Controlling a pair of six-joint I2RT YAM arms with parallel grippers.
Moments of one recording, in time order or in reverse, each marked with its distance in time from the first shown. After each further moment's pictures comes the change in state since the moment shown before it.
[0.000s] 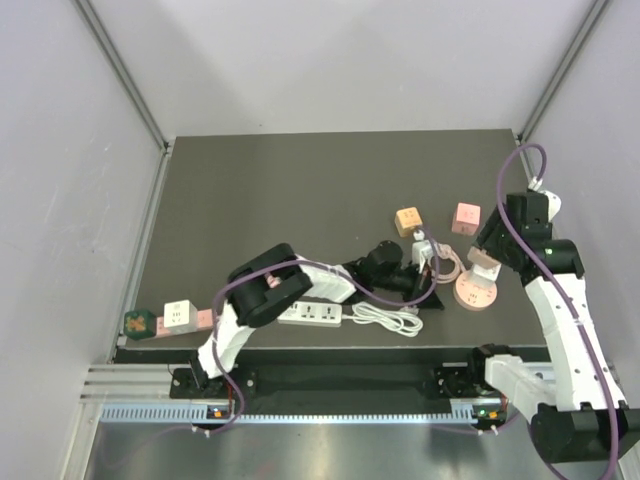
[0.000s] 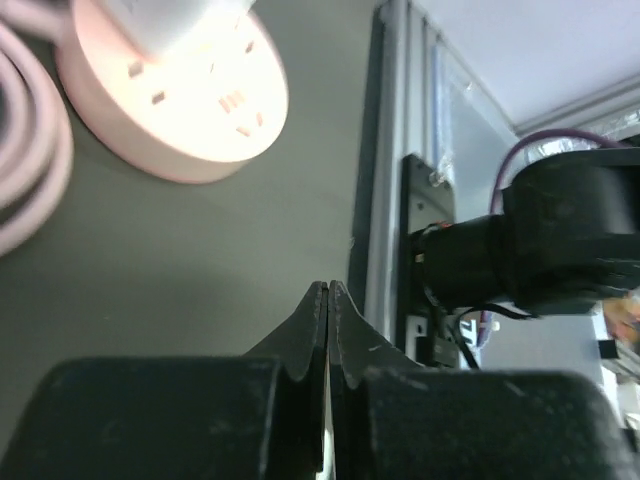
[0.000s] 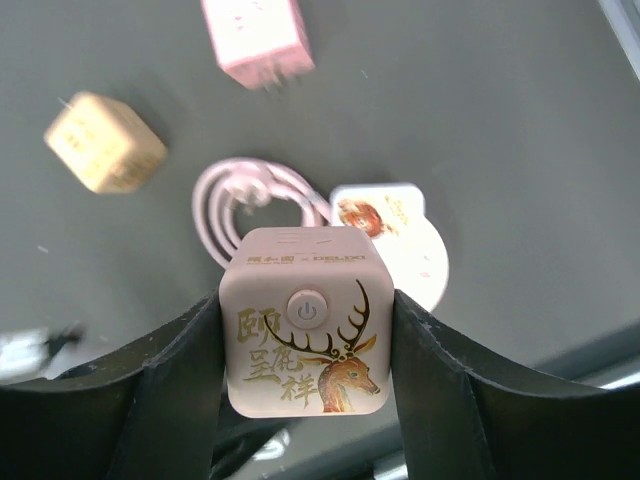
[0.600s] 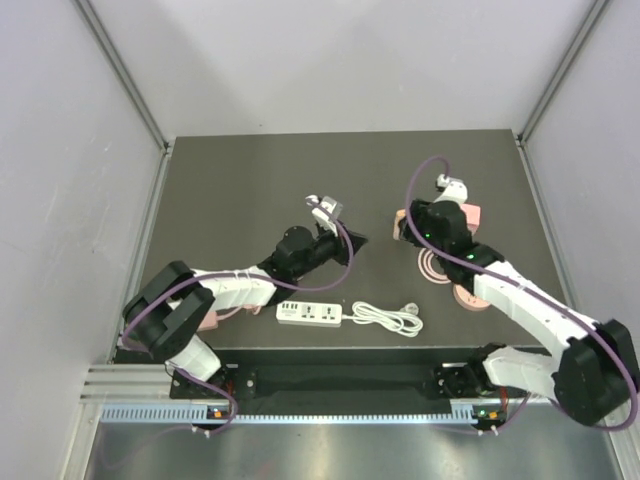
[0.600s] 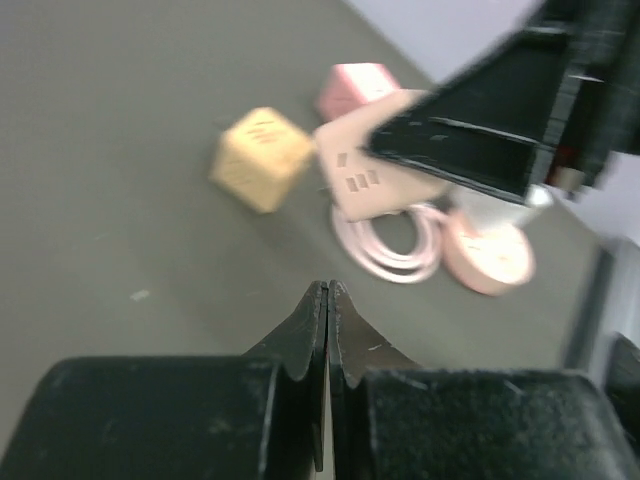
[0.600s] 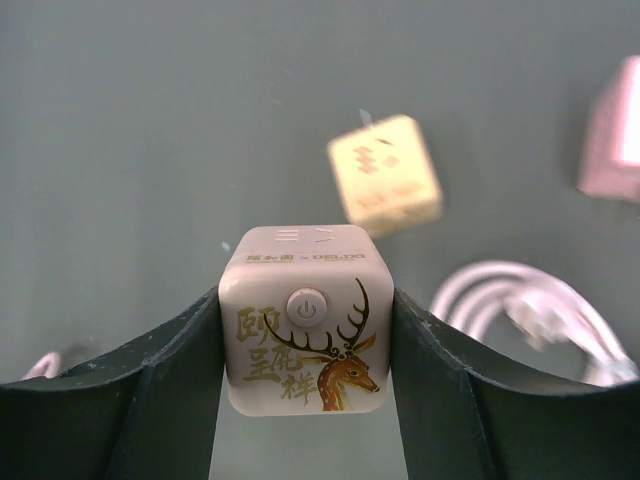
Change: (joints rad) left arm 0.258 -0.649 -0.574 0.152 -0.449 0.243; right arm 0.433 0.181 -0.294 0.812 0.034 -0.015
